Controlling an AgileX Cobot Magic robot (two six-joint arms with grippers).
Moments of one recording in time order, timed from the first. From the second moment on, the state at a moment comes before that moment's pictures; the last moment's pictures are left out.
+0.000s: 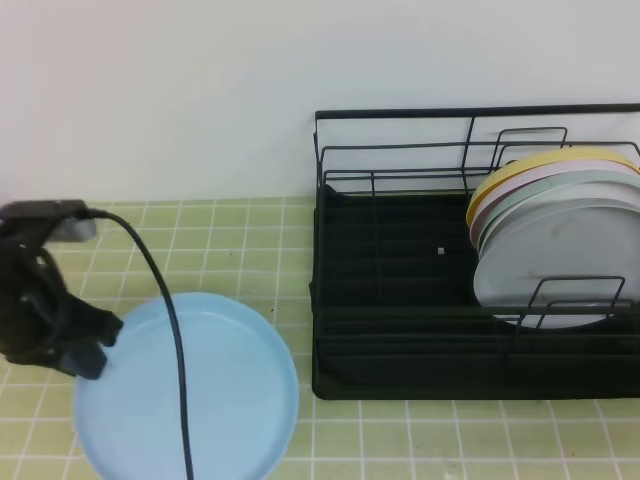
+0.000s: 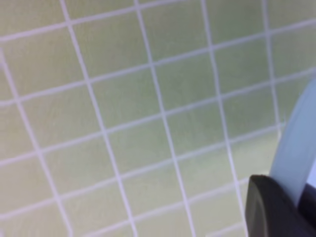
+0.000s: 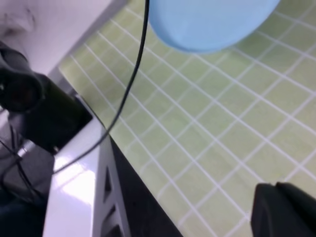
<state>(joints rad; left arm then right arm) -0.06 1.51 -1.10 -0.31 1.06 0.29 -0.06 0.66 -0.43 1.05 1.19 -0.99</state>
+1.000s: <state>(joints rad) -0.38 1.22 -1.10 -0.64 1.06 0.32 -0.06 0.80 -0.48 1.34 1.12 -1.03</state>
